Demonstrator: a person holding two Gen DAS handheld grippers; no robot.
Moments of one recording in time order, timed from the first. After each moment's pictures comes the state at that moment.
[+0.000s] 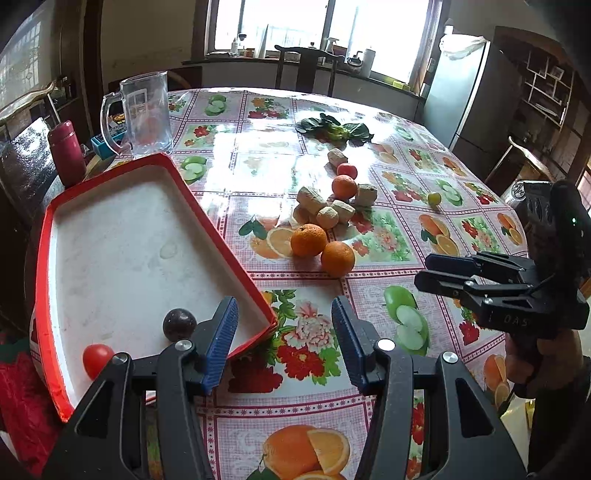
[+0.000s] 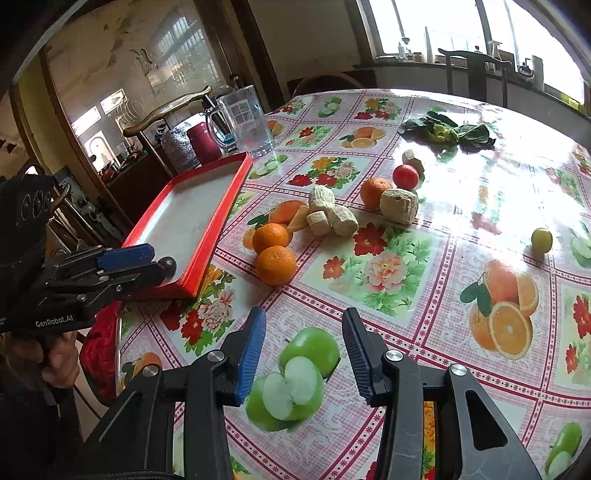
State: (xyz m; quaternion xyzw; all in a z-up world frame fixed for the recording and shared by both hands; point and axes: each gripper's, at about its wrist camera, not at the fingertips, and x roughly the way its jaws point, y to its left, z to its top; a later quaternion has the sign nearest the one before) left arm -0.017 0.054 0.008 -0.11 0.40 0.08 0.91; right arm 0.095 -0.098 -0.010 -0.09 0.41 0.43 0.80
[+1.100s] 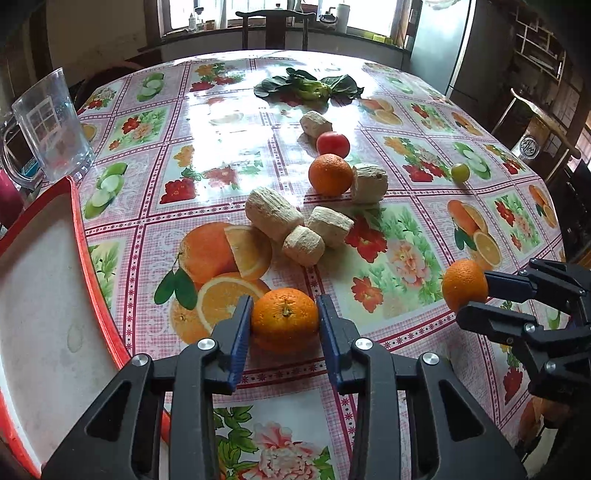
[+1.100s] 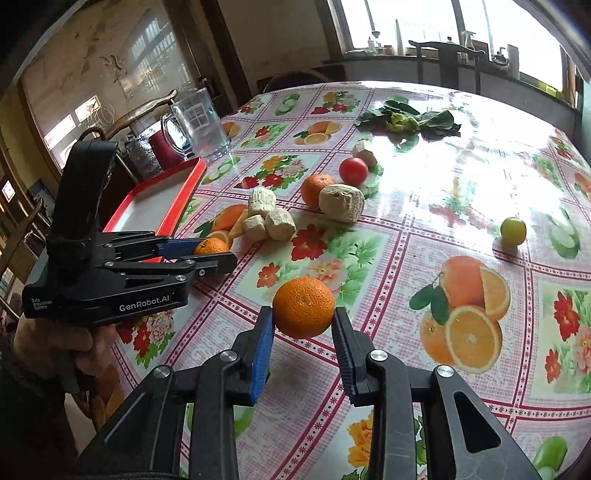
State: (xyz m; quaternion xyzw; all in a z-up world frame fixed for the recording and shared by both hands) left arm 0.100 0.036 -0.041 -0.06 0.46 0.04 0.88; right arm 0.136 -0.118 -0.020 -0.08 0.43 0.38 0.82
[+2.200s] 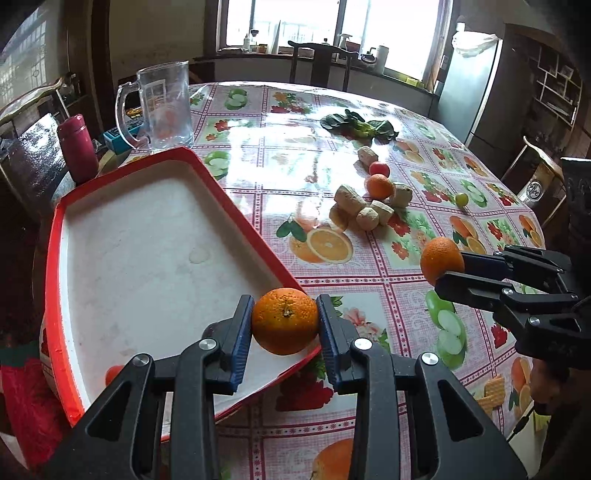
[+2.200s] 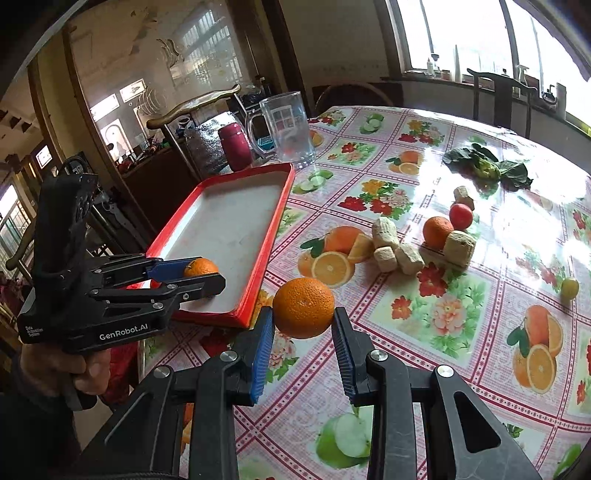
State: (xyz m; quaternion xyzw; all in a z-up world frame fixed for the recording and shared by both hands) left arm -0.018 0.092 -0.005 -0.11 0.41 0.10 0.90; right arm 0.069 -0.039 0.012 -0.11 0.39 0.46 0.79
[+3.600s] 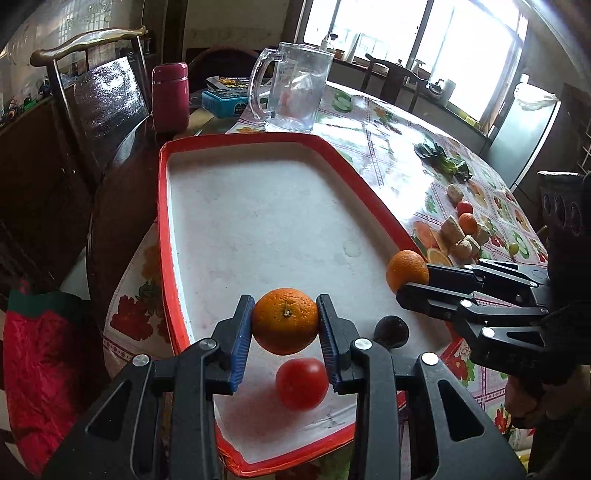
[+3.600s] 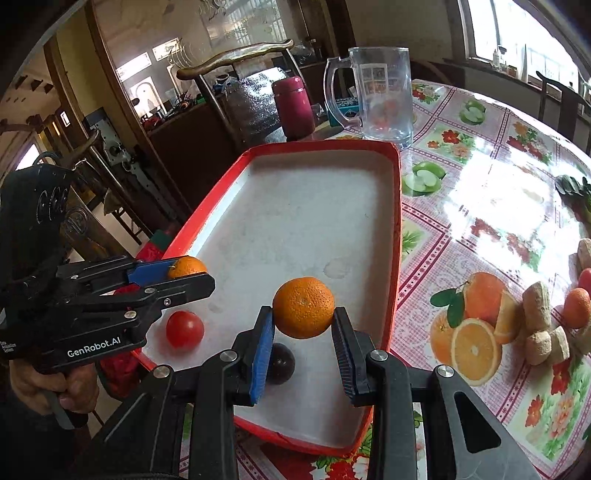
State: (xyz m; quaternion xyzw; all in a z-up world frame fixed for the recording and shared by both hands) left arm -0.067 0.200 -0.026 -0.19 0.40 0.18 0.88; right arm 0.061 0.114 -0.027 -0.17 0.42 0.52 0.73
